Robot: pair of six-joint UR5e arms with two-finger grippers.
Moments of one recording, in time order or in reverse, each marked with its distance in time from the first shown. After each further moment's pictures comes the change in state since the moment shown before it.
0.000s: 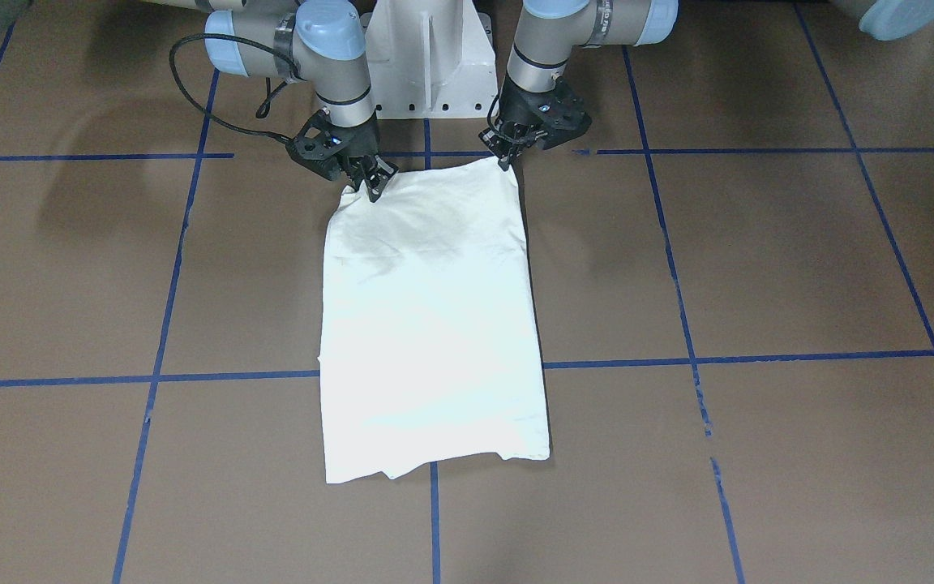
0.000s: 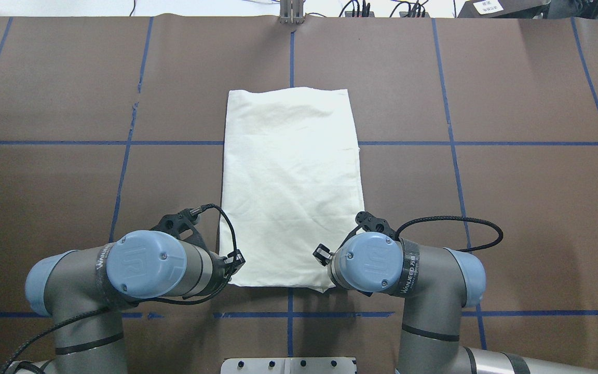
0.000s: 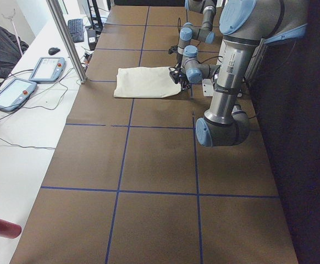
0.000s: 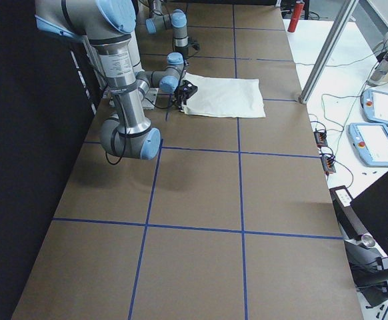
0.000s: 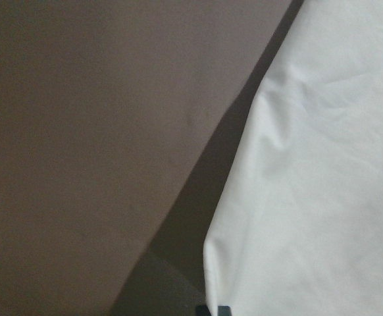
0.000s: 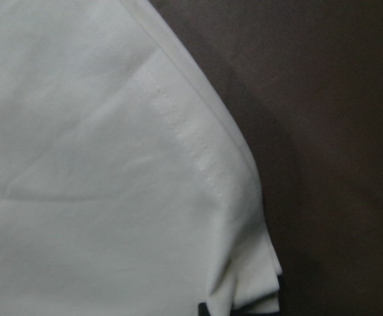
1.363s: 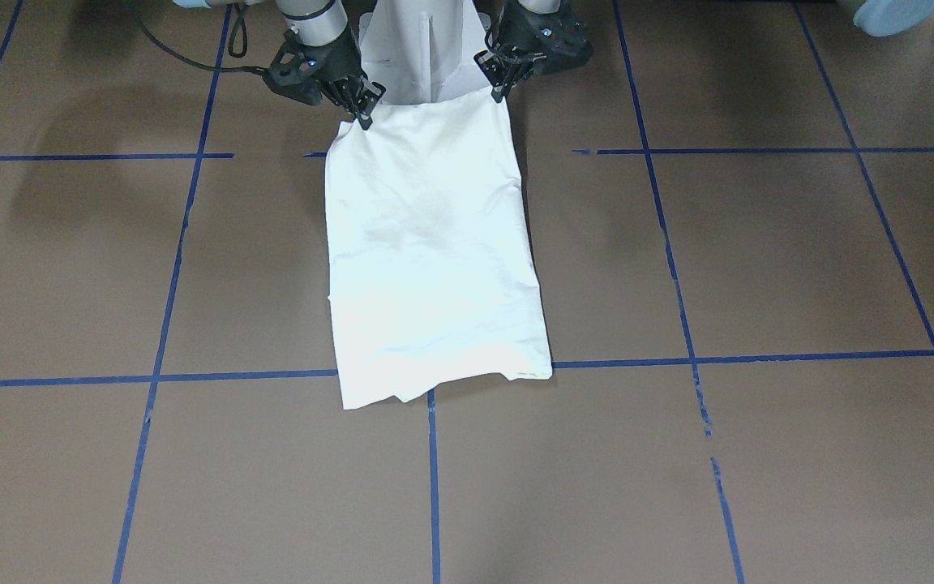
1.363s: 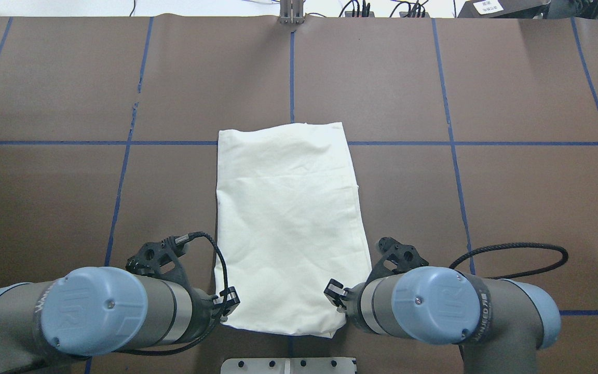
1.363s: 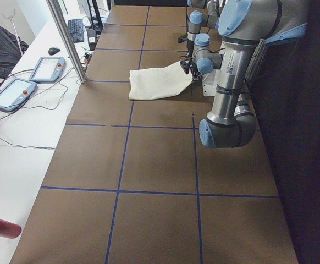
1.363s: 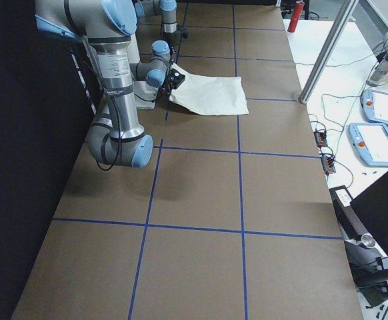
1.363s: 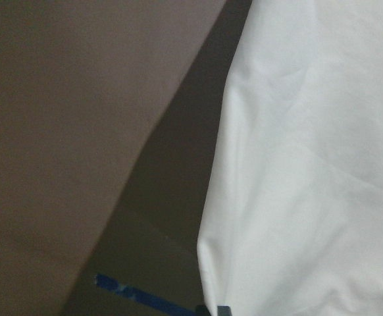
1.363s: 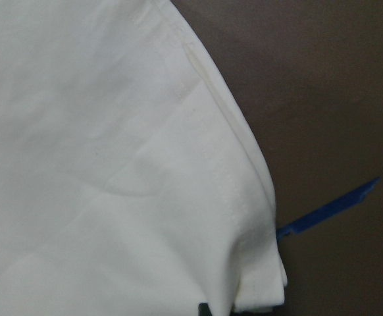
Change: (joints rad) left arm 0.099 0.056 -0.279 0.154 -0.001 -0.003; right arm -0.100 -0.163 0.324 0.009 0.014 -0.001
